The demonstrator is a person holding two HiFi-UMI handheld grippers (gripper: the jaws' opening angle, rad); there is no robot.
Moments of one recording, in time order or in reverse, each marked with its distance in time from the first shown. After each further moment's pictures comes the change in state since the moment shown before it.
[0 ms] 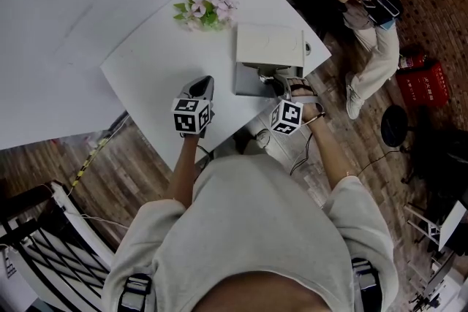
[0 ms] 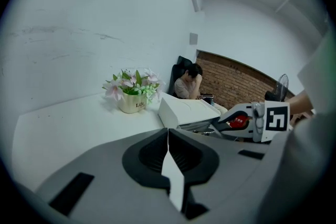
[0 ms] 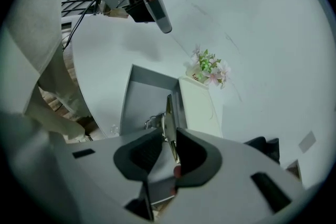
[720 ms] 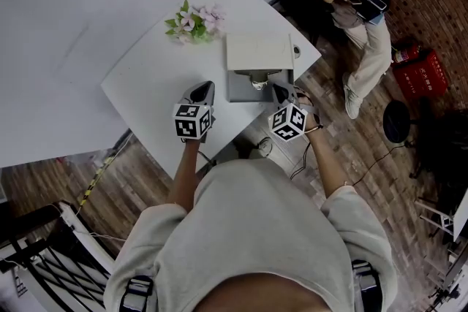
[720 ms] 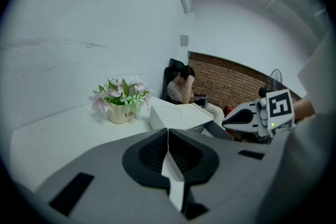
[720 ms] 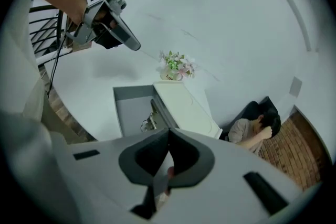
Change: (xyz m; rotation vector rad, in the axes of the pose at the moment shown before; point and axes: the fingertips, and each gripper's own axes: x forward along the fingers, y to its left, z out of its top) left arm 0.003 -0.030 0.023 0.081 -0.027 -0.046; right arm -0.040 -0.019 -0.018 0.428 -0.048 -0.077
